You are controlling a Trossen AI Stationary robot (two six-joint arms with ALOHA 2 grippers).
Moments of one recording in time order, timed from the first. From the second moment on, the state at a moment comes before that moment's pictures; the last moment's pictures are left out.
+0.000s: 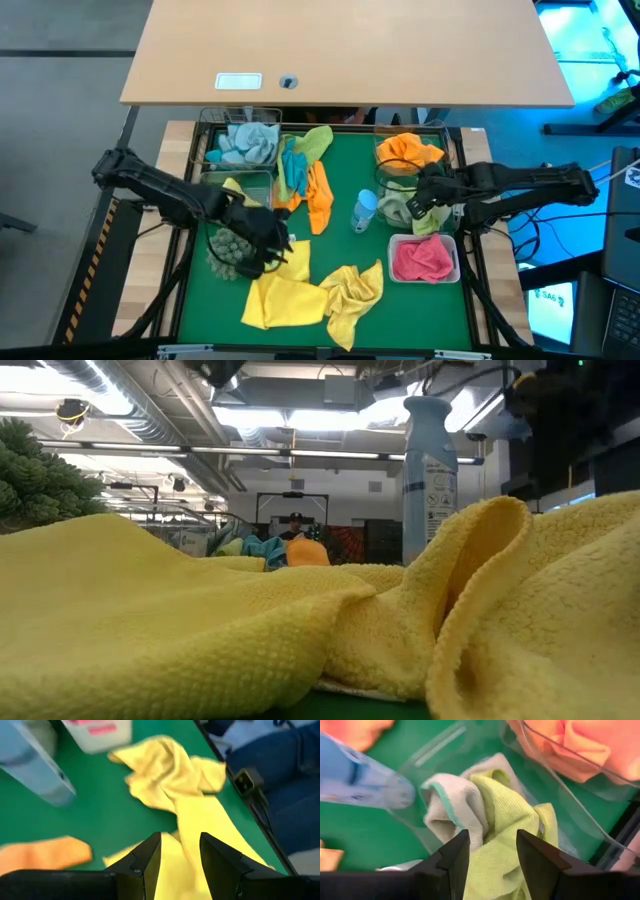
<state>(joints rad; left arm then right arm) -0.30 1.35 1.11 -0.53 0.09 -0.04 0.07 0.99 0.95 -1.22 0.30 0.93</state>
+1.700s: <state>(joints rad) -0.37 1.92 1.12 -0.42 -0.03 -0.25 0.07 0.99 1.12 -1.21 0.21 0.77</state>
